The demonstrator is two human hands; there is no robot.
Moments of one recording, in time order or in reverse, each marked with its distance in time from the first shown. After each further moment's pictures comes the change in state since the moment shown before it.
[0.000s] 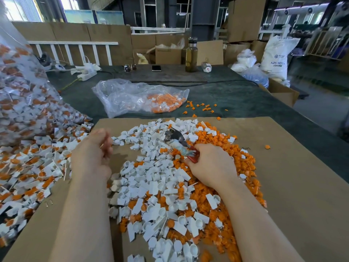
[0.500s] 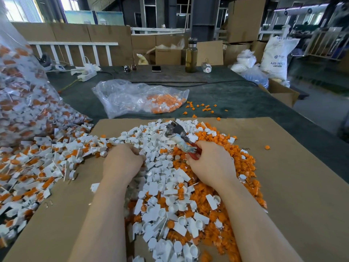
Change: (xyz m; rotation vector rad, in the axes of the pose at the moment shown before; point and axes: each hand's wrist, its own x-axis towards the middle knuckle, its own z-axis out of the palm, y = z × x) left_hand -0.009 -0.028 0.024 1.355 -0.259 0.229; right_hand 0.001 -0.003 -0.002 0.098 0.038 0.030
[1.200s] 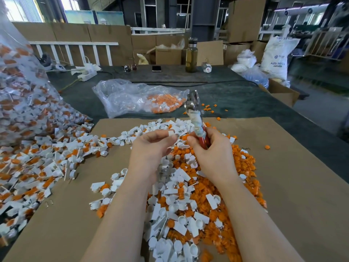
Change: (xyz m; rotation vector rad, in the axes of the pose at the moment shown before) left_hand -0.033 0.041 0.023 -1.044 -0.114 0.105; right_hand -0.004 -0.009 -0.010 0.612 0.228 -0.025
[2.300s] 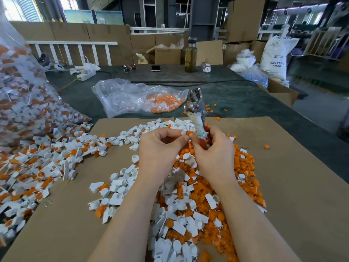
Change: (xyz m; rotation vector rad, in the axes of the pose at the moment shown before) left_hand -0.011 0.001 0.018 0.201 0.002 0.195; right_hand -0.002 0.001 0.004 -0.067 0.160 -0.079
